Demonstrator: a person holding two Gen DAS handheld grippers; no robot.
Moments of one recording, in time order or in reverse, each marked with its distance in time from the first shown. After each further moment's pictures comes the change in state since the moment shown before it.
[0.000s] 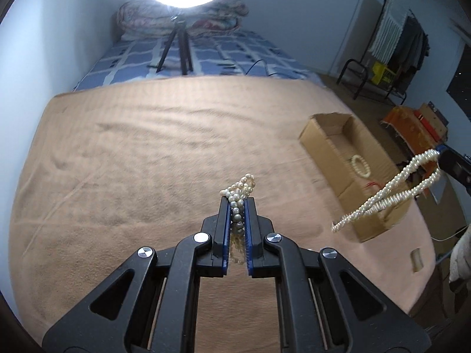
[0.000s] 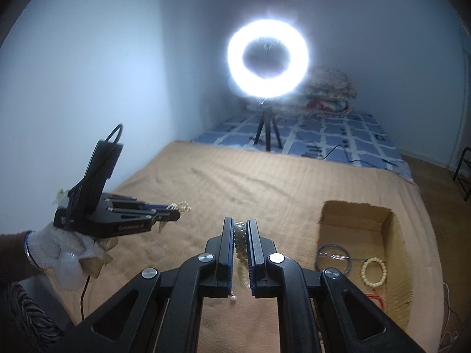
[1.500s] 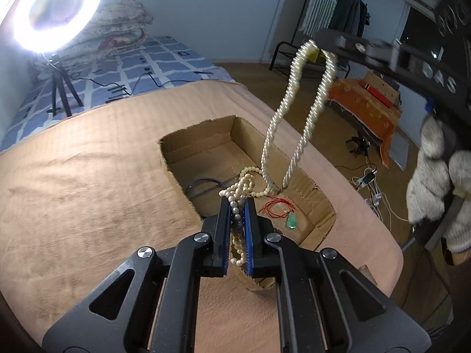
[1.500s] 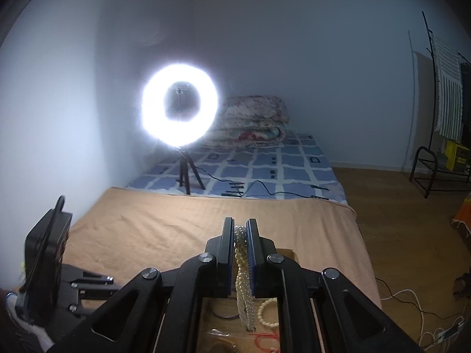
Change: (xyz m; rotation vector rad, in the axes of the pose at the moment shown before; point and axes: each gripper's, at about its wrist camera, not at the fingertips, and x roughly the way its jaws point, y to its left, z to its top) left arm 0.054 -0.198 0.036 0.218 0.023 -0.210; right arm -0.033 -0.134 0.047 0.089 -0.112 -0.229
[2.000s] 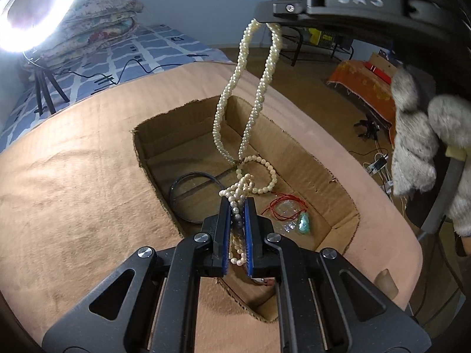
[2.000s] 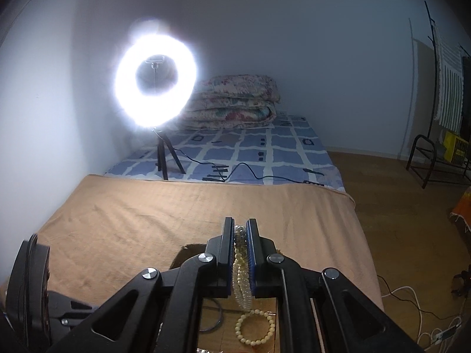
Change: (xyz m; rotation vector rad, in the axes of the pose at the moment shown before) left arm 0.062 -0.014 -0.004 0.041 0.063 0.033; right arm 0.073 -0.033 -0.007 0.011 0.083 -0.034
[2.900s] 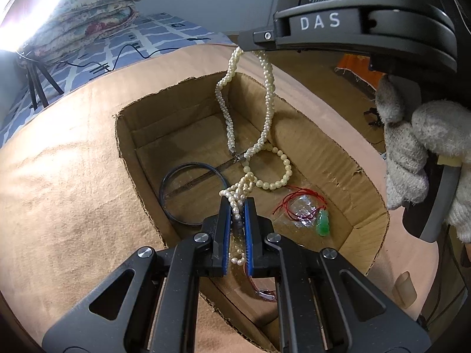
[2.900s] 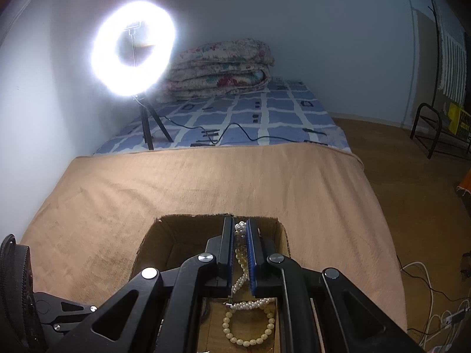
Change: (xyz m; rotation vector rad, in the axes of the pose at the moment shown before) left arm 0.039 -0.003 -0.003 0.011 0.056 0.036; right arm 0.059 -0.021 -0.033 0.052 0.148 0.018
